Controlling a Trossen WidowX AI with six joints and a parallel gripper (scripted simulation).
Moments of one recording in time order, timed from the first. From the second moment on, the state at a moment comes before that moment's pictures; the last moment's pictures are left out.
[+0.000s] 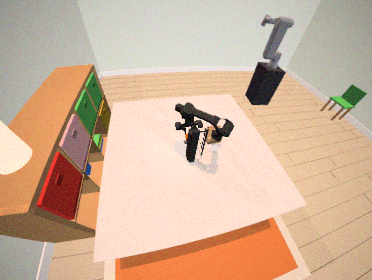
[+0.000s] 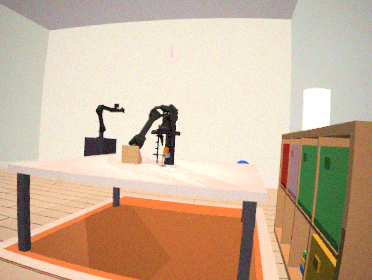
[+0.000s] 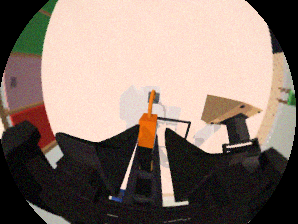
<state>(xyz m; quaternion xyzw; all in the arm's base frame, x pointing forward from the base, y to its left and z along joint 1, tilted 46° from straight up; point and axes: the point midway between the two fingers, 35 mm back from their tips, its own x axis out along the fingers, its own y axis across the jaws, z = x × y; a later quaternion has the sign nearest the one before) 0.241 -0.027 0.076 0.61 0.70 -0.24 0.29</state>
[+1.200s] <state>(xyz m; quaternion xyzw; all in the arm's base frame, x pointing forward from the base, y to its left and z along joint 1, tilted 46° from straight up) 0.239 -0.020 0.071 0.61 0.70 -0.25 0.29</state>
